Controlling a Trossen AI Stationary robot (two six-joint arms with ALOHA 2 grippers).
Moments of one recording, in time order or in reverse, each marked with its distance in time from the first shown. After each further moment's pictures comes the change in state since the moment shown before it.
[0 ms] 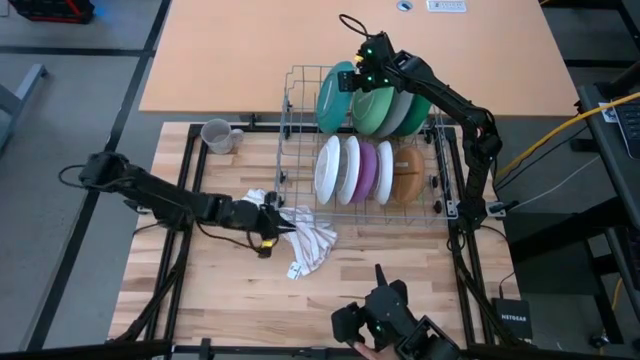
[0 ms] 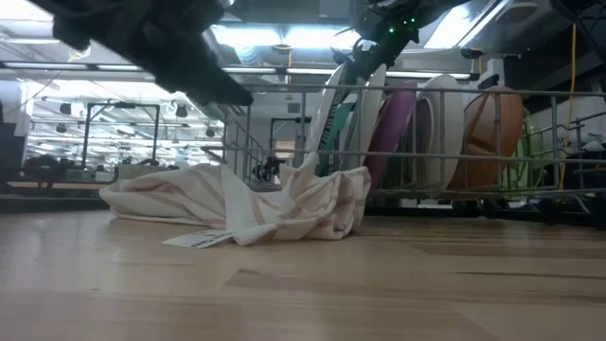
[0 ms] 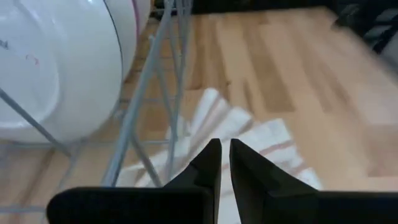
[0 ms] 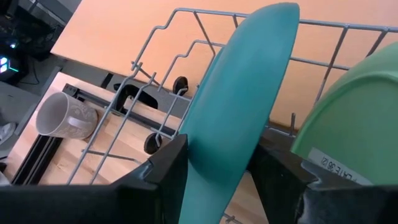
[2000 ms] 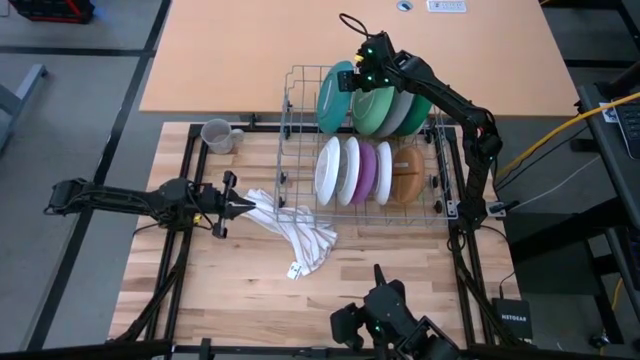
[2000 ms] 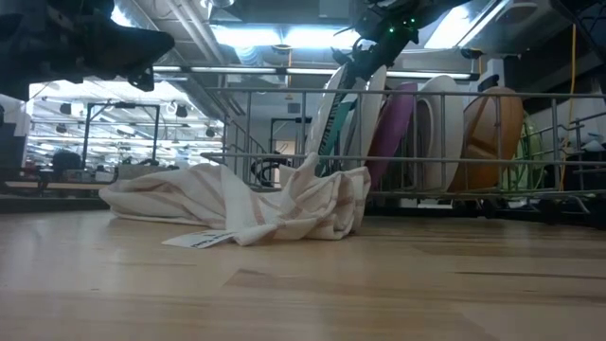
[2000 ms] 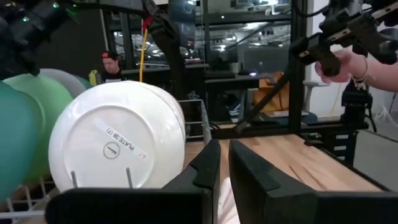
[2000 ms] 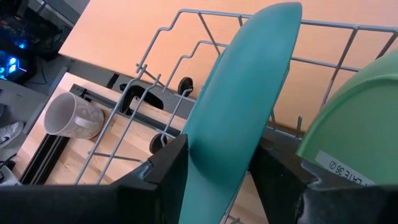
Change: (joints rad) left arm 0.210 -0.799 -0.542 0.356 0.282 0.086; right arm 0.000 0.001 -0.001 0.016 -0.025 0.000
